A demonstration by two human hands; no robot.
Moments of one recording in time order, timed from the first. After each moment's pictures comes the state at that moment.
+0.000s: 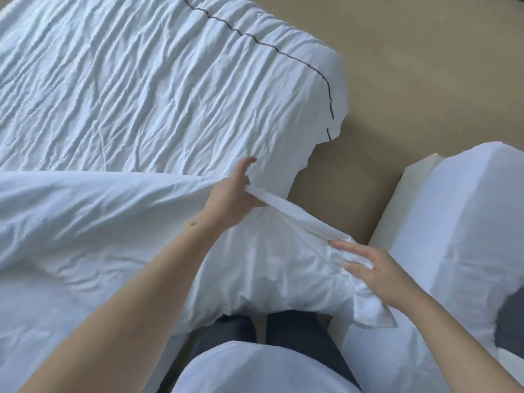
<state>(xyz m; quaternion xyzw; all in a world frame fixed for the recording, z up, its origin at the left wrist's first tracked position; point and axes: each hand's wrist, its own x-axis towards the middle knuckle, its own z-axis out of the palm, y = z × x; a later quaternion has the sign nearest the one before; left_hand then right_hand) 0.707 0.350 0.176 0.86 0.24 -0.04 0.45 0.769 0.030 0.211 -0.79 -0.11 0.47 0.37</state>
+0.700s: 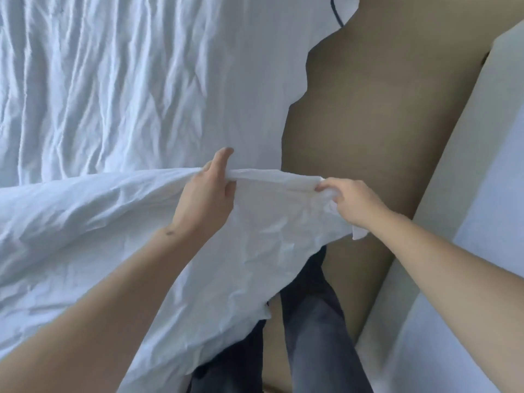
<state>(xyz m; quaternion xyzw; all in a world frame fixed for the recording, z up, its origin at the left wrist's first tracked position) 0.809 0.309 -0.097 0.93 0.21 -0.15 0.25 0.913 0.044 -0.199 -0.85 -0.13 0.46 0.20</state>
